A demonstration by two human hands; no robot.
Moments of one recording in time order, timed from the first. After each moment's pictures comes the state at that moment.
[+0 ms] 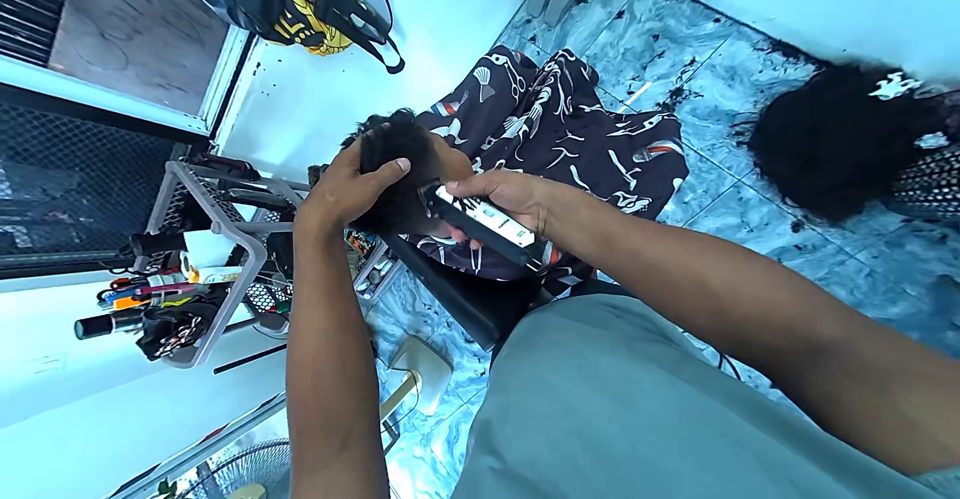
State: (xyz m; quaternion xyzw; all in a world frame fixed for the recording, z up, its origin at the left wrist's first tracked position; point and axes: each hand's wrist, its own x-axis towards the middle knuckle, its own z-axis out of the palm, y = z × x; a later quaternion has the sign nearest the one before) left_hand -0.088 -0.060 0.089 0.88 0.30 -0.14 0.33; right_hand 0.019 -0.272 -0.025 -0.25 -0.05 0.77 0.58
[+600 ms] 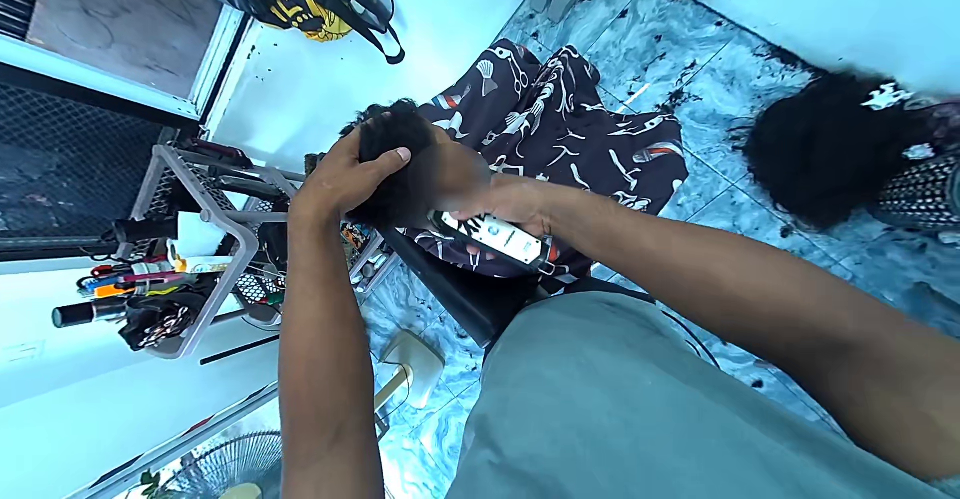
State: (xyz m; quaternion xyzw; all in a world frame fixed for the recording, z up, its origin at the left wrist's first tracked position) left_hand -0.087 -0.057 0.088 0.88 0.31 -0.14 0.34; right_hand 0.013 -0.278 -0.016 -0.43 -0.10 0.73 0.52
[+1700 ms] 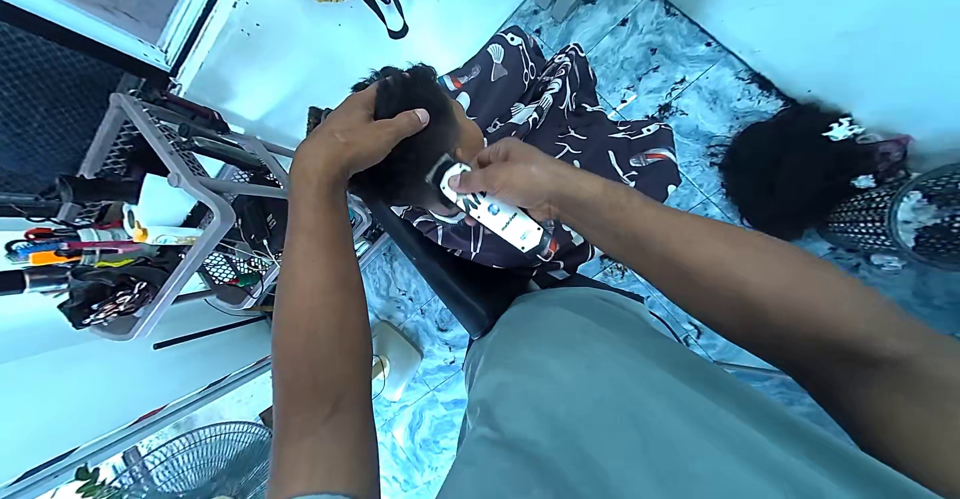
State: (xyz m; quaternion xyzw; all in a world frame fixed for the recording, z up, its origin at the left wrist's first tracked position) left_hand -0.081 -0.046 0.085 0.89 0.29 -0.16 0.31; right_hand 0.003 -0.265 0.009 -0.54 -0.15 0.62 0.54
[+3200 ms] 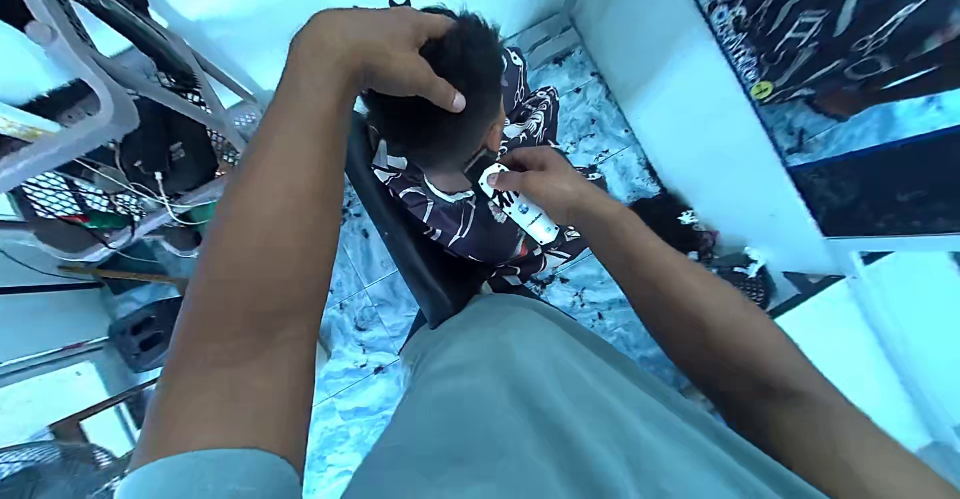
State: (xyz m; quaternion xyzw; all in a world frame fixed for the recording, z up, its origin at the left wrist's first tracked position) left_hand -0.093 -0.020 0.091 0.92 0.12 -0.17 0.34; right_hand -0.004 -0.280 -0.011 -0.69 -0.27 0.51 0.43
